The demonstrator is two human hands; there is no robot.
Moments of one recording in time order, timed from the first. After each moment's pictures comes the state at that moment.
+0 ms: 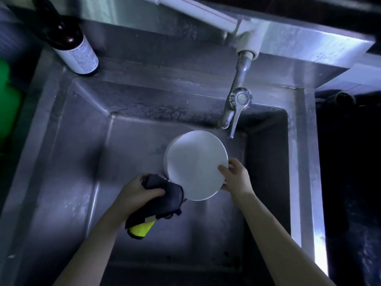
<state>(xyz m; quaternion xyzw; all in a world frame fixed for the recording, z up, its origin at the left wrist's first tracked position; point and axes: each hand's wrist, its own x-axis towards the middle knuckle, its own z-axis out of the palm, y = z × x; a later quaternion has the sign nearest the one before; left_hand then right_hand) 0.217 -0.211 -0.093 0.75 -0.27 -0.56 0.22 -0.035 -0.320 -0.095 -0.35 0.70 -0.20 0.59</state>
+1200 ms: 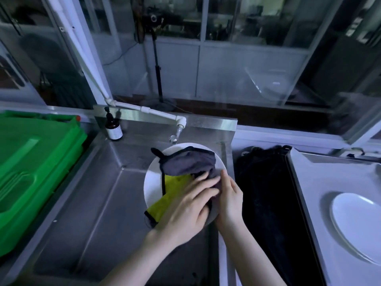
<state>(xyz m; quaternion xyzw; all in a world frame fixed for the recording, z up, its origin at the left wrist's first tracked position) -0.048 -0.124 0.175 0.51 -0.77 -0.08 0.38 -0.153 -0.182 0.165 -0.32 0.50 -0.54 0.59</state>
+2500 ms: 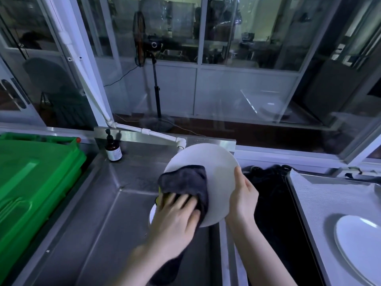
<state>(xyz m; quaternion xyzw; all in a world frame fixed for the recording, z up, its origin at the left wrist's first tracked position) -0.010 -0.137 0.194 0.65 -0.73 0.02 0.21 -0.149 -0.226 0.219 -0.30 0.55 -0.59 0.51</state>
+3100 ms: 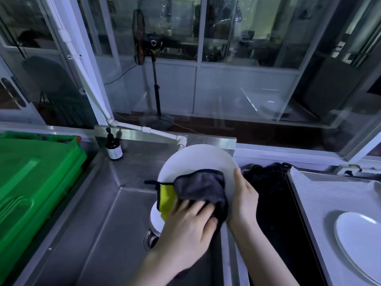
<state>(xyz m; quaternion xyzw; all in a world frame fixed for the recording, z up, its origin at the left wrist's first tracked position) -0.034 -0.129 0.196 0.61 -0.75 0.02 0.26 -0.152 -0.218 0.213 -0.30 0.52 -0.59 0.54</state>
